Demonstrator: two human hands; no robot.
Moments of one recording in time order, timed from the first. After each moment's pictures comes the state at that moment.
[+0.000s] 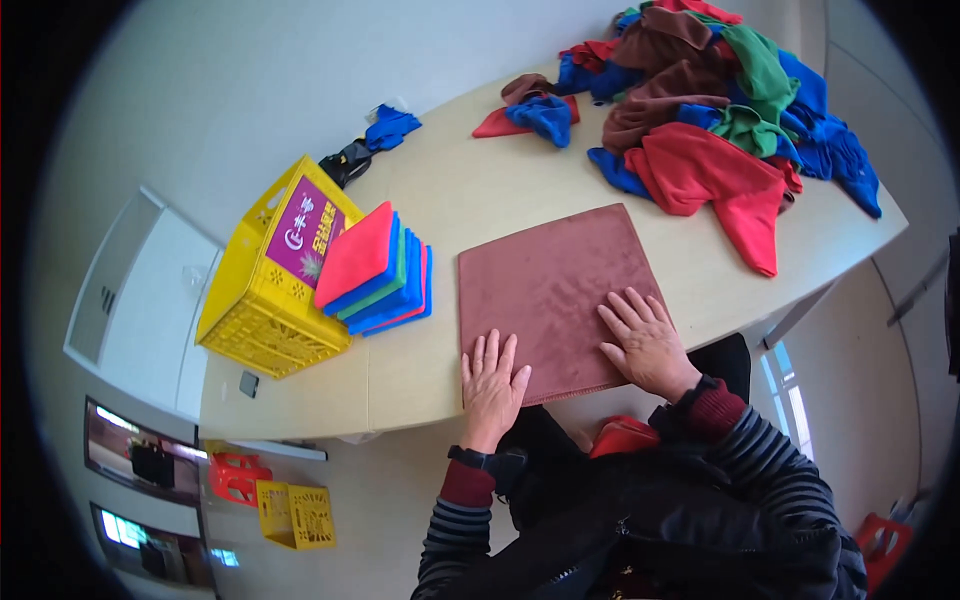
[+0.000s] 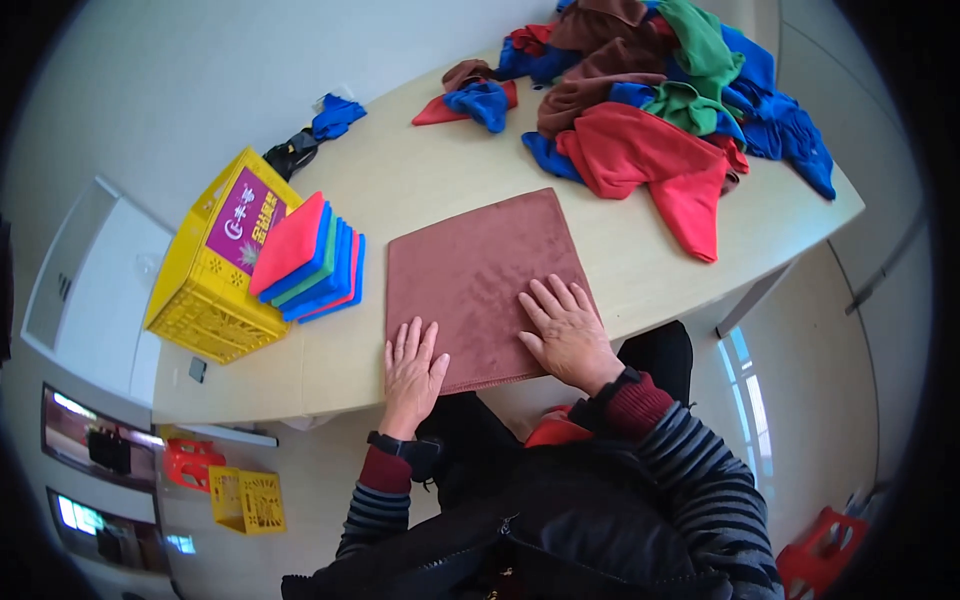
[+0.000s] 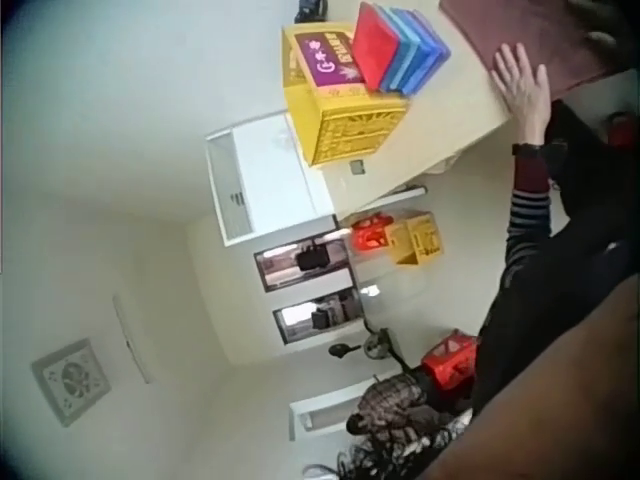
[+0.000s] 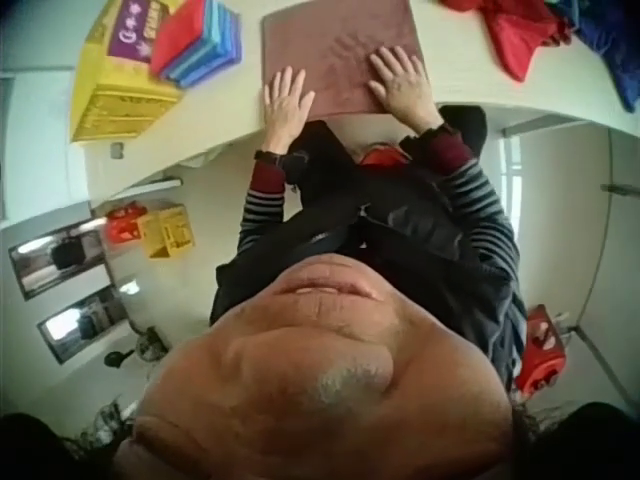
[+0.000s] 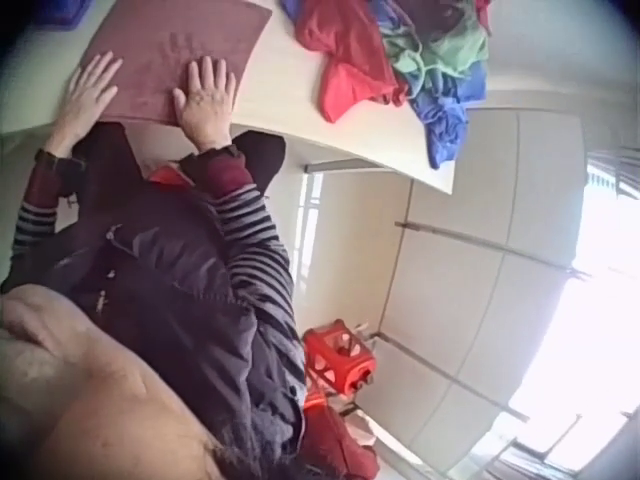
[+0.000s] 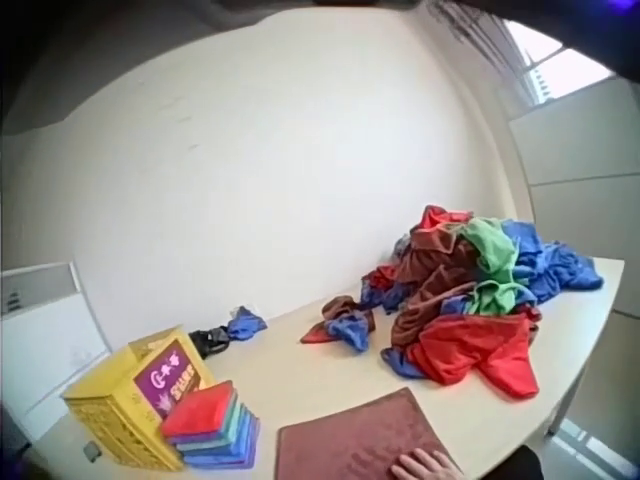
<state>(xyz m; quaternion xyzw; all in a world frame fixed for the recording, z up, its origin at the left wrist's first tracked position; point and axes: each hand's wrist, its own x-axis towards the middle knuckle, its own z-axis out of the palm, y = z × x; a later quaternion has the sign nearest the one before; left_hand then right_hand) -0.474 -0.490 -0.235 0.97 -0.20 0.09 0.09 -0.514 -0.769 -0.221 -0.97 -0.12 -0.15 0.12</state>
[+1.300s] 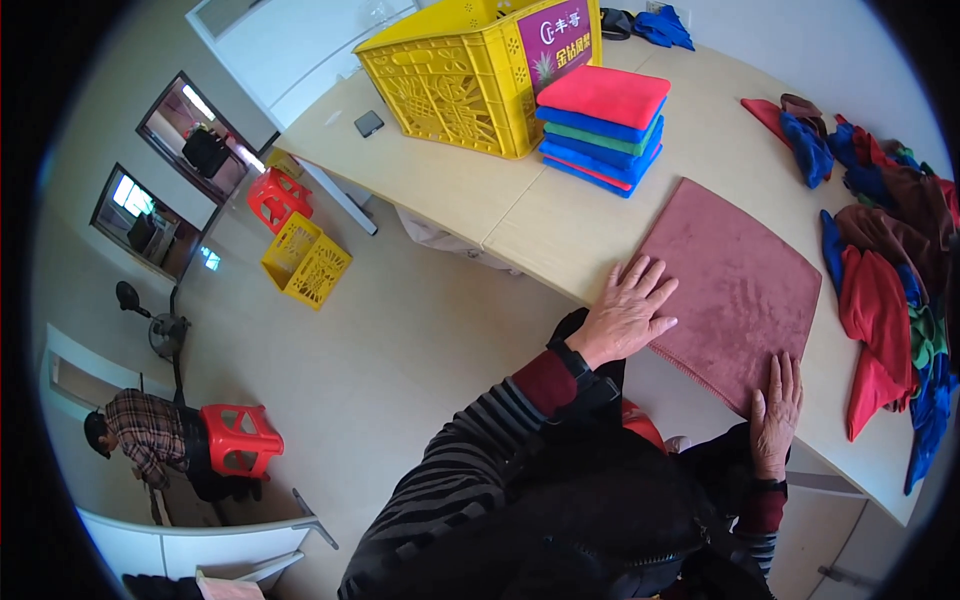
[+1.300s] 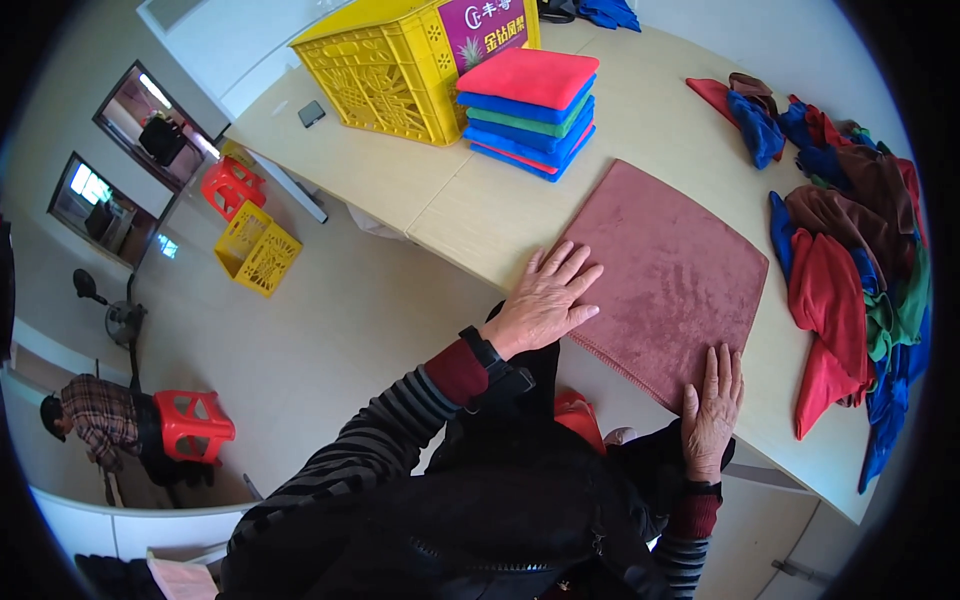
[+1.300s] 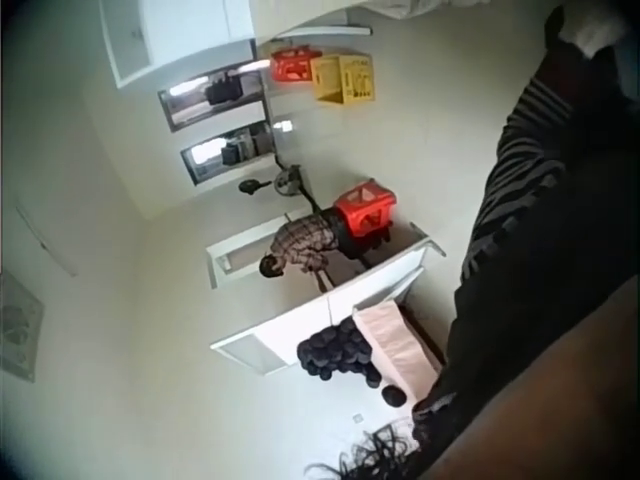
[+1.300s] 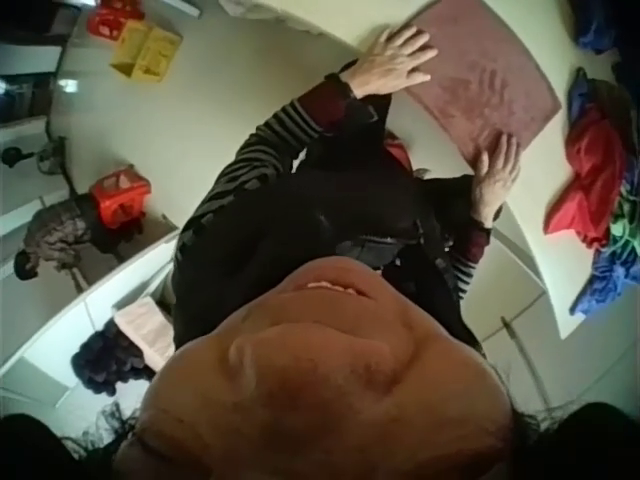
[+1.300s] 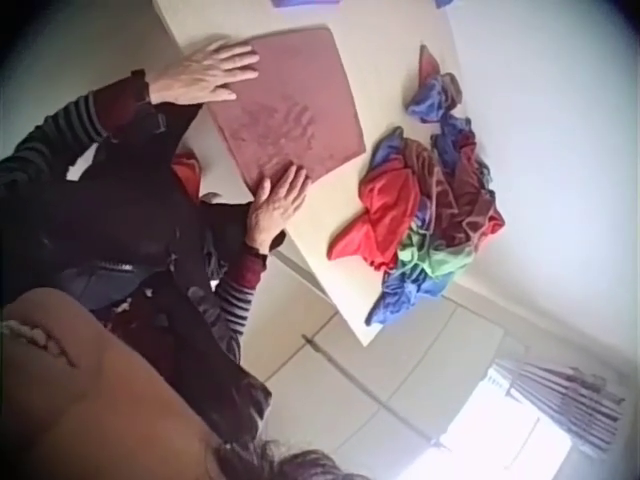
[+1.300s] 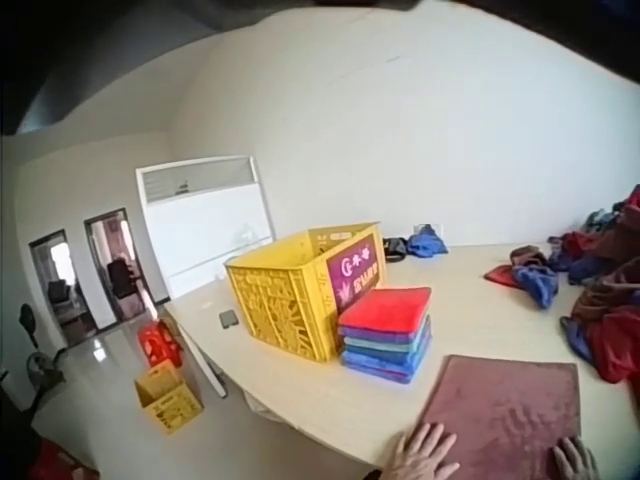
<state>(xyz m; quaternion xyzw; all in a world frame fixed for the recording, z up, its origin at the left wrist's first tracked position) -0.486 -0.458 -0.246 0.96 -0.16 0.14 0.17 -0.525 -0.798 -0.228 -0.98 -0.16 -0.12 0.08</state>
